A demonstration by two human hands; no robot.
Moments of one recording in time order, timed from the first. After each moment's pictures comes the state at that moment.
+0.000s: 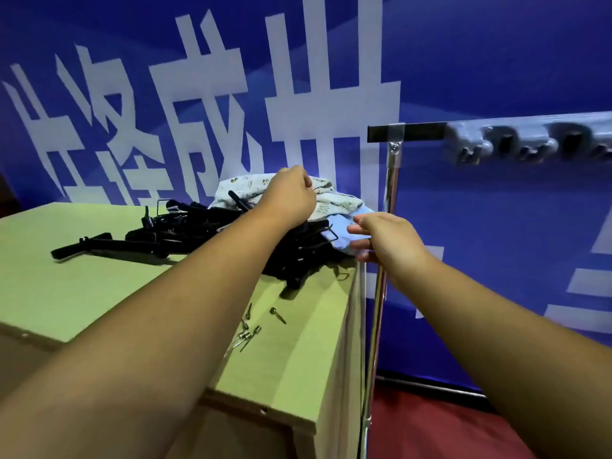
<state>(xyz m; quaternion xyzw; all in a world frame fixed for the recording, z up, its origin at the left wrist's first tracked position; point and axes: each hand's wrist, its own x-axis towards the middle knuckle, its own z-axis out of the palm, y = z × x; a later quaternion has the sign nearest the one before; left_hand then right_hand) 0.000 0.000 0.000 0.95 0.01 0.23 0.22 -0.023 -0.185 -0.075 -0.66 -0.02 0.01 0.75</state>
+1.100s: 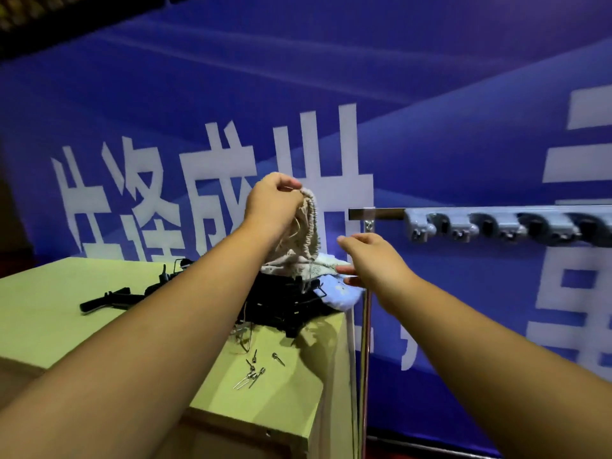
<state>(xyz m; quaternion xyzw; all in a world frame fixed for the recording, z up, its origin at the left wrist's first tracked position) -0.095 -0.018 0.112 0.78 0.00 0.33 0.54 -0.113 -0.197 0.033 -0.73 -0.06 -0.03 0.68</state>
